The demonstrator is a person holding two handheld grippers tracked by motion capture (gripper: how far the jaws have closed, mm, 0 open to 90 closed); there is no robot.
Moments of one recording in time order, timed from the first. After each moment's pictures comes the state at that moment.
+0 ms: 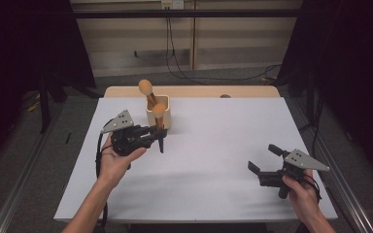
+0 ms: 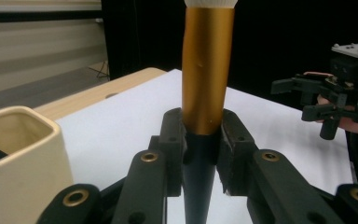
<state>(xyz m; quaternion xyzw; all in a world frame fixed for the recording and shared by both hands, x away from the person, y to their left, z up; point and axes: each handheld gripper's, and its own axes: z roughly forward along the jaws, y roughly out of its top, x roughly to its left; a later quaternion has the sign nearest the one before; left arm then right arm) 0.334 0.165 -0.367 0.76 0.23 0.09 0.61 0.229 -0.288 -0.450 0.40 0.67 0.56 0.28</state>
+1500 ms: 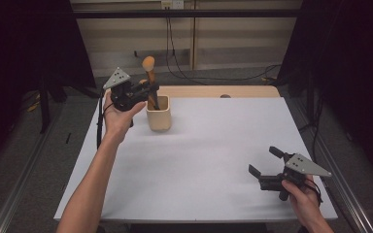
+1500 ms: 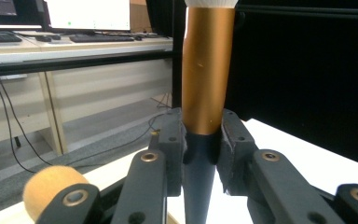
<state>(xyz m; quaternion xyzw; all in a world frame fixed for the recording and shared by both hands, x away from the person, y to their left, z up) 0.437 0.163 -0.337 0.70 0.29 0.20 0.62 0.221 -0.288 -0.454 0.38 0.67 0.56 0.29</state>
